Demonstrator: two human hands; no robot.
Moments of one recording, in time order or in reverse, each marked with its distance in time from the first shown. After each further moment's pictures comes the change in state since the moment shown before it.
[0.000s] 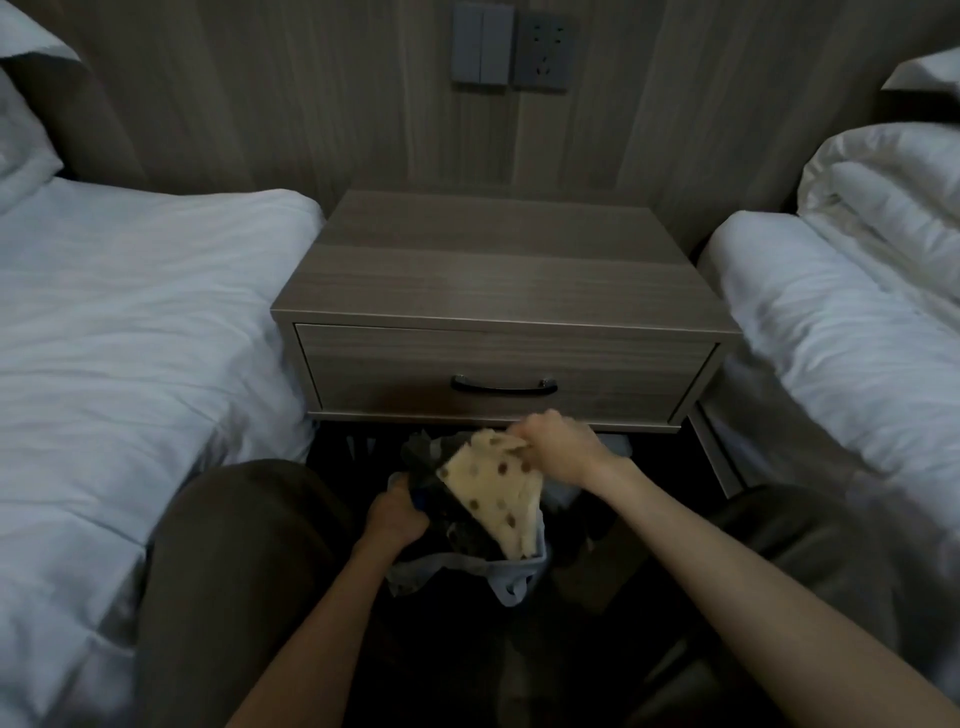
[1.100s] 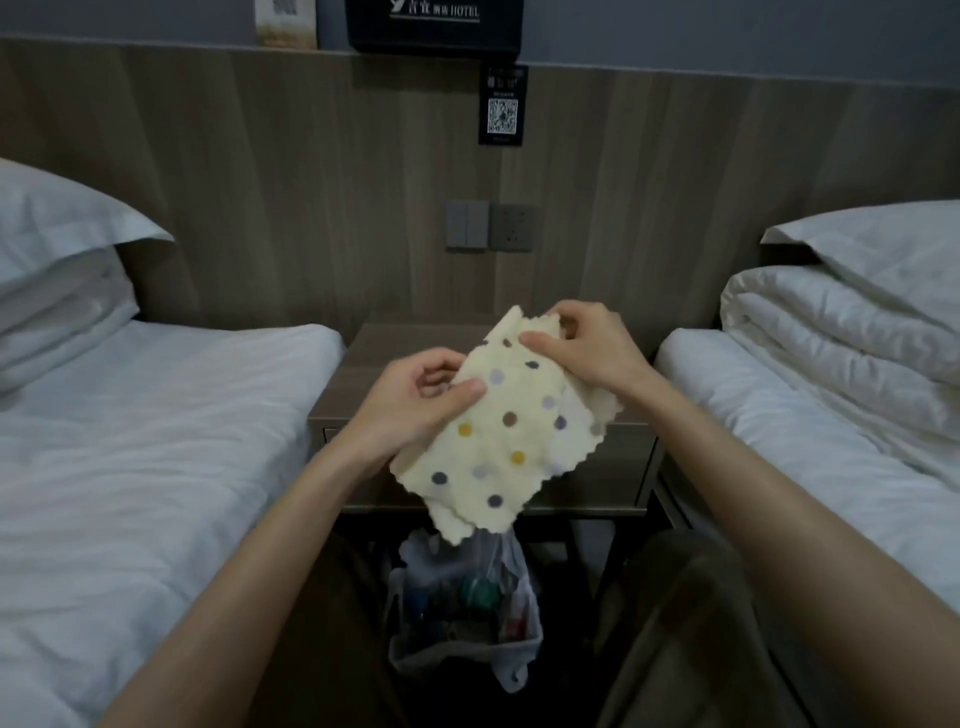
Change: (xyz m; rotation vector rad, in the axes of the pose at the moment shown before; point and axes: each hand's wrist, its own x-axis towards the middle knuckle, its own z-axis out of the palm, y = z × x) left_hand -0.178 0.170 -0.162 -0.529 0.218 0.926; right_hand -0.040 -0.032 -0.207 0.394 0.589 -0.044
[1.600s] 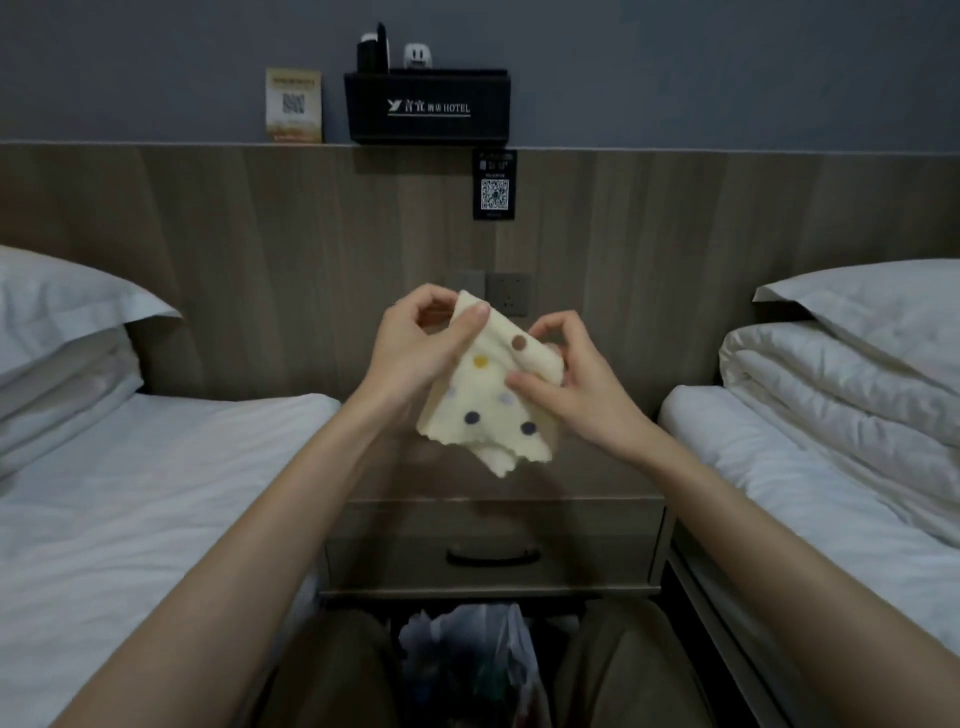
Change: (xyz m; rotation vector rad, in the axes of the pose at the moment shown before) left_hand 0.089 0.078 -0.007 0.014 0.306 0.163; right_hand 0.006 -0.042 -0.025 0.403 -0.007 -0.190
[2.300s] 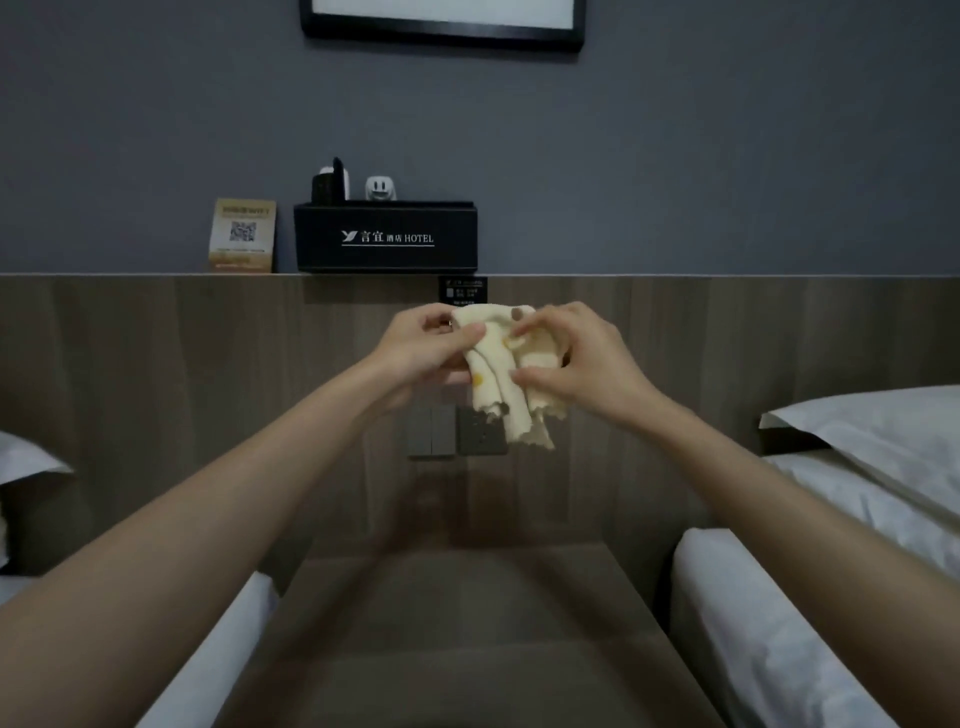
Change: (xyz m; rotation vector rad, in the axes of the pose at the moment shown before) left_hand 0.212 0.010 0.044 -0.179 -0.204 -0.146; right_hand 0.205 0.033 -0.095 -0.517 0.218 -0.223
